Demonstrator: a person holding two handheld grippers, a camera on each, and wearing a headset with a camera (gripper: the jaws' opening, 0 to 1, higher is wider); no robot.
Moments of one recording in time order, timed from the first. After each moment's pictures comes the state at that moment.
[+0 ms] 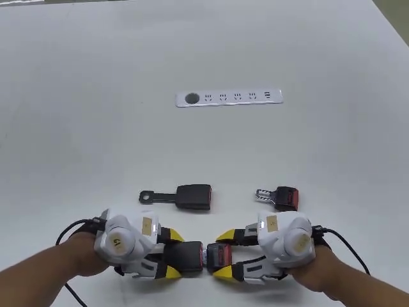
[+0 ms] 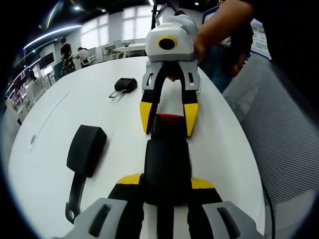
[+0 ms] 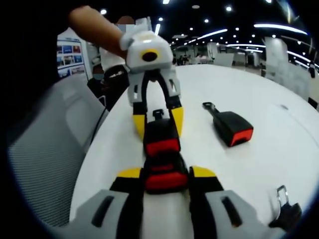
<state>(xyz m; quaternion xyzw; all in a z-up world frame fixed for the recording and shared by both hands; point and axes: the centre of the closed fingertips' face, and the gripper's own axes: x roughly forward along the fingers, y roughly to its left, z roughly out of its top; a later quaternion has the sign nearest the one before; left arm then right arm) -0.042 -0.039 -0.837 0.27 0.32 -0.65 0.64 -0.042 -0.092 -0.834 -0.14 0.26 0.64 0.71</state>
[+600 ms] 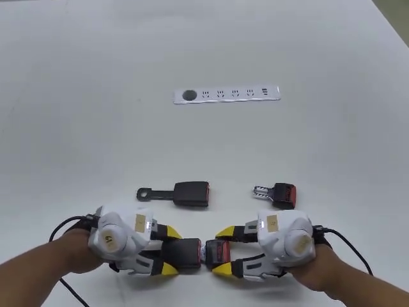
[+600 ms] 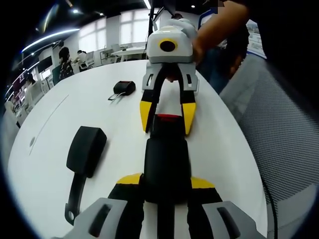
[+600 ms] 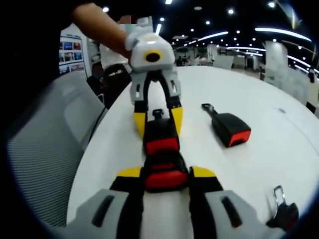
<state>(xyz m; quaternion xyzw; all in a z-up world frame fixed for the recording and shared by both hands) -0.041 -0.036 -0.838 0.26 0.30 -0.66 0.64 -0.042 -0.095 -0.834 -0.15 0.25 0.64 0.71</state>
